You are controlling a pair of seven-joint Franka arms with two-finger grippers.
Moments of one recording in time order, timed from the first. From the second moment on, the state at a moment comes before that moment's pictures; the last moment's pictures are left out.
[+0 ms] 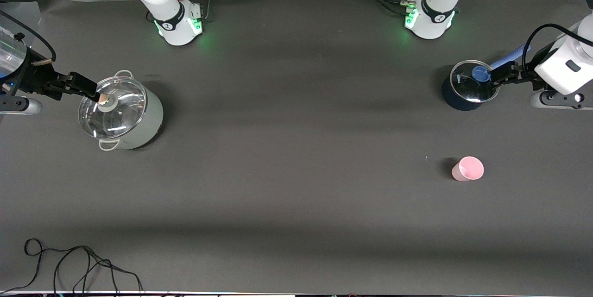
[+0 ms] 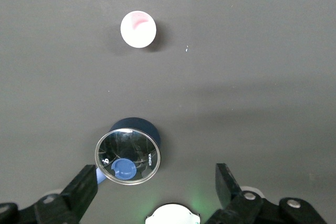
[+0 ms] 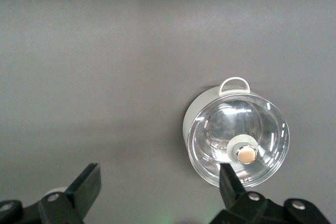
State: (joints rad) left arm -0.04 -0.01 -0.02 -1.65 0.01 1.49 0.00; right arm -0.02 -0.02 0.06 -1.63 -0.01 1.55 0.12
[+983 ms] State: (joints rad) left arm -0.04 0.08 -0.02 -1.50 0.01 1.52 0.32; right arm -0.02 -0.02 0.06 -1.63 -0.01 1.55 0.12
